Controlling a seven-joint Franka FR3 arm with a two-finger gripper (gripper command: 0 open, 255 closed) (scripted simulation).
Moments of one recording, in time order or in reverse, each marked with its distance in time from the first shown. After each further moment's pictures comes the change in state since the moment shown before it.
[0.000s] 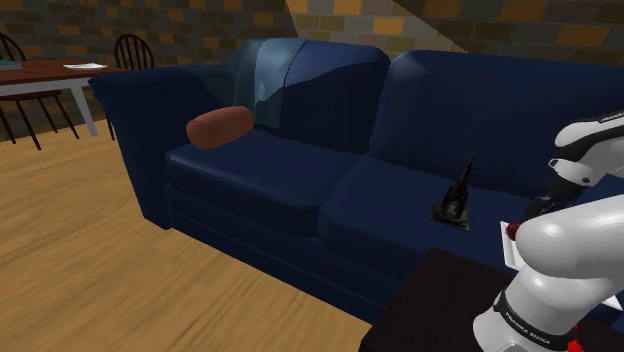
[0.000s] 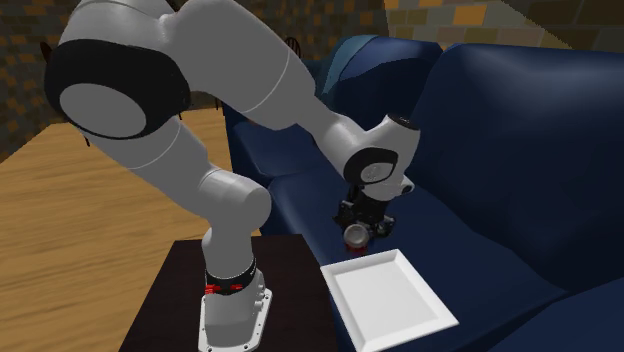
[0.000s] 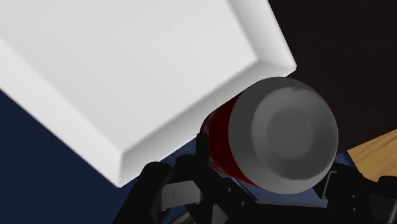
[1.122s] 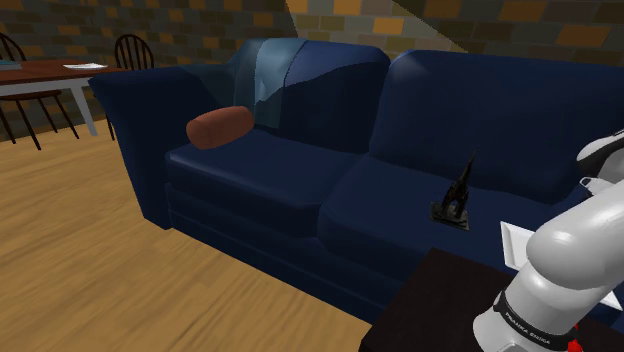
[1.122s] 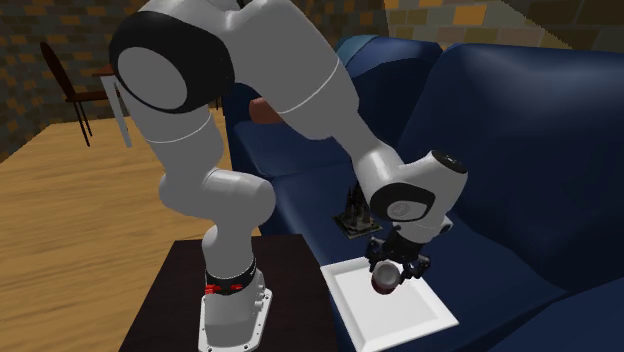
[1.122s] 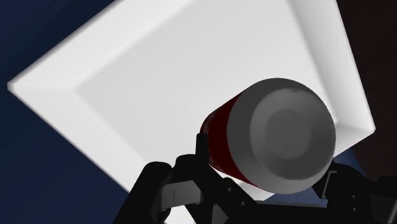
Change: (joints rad) arm 0.253 0.241 -0.454 0.162 0.080 0.117 -0.310
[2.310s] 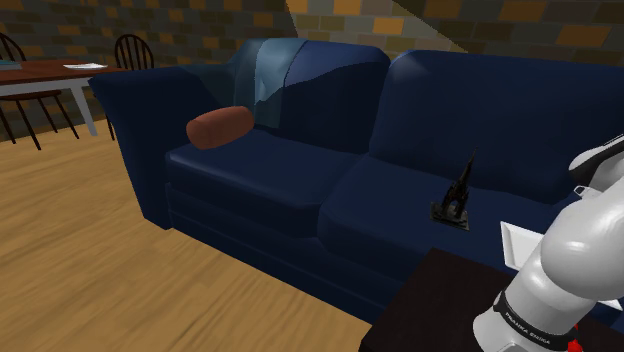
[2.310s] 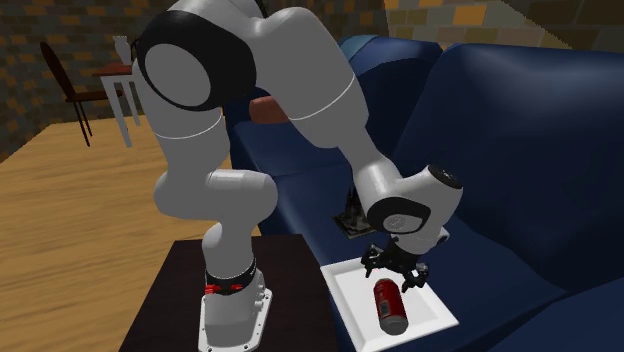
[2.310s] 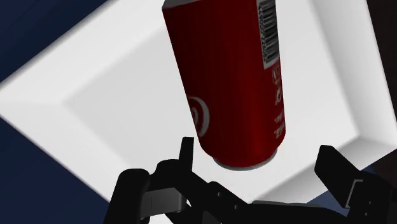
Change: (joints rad) arm 0.235 0.044 -0.247 -0.012 0.022 0.097 -0.030
